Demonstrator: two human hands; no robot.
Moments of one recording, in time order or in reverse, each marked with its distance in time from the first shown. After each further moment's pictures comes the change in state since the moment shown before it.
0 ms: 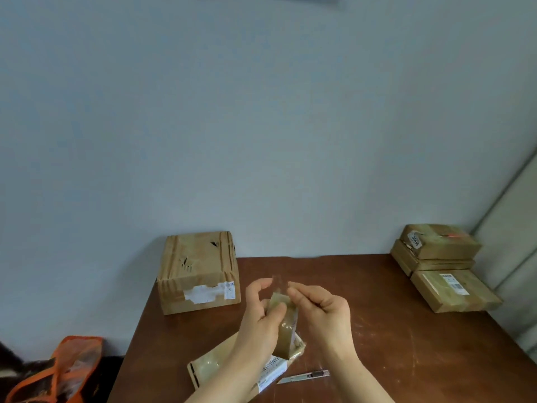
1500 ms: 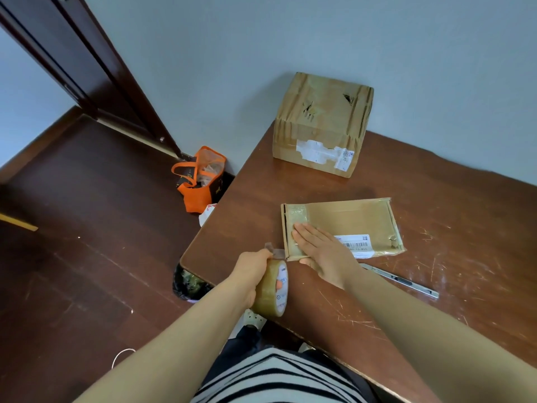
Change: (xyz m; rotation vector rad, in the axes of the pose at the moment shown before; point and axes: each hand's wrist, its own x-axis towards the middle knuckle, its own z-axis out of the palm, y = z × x) left_hand -0.063 -0.136 -0.078 -0.404 0.630 -0.888; right_hand -0.008 0.219 0.069 -1.145 -1.261 -0.800
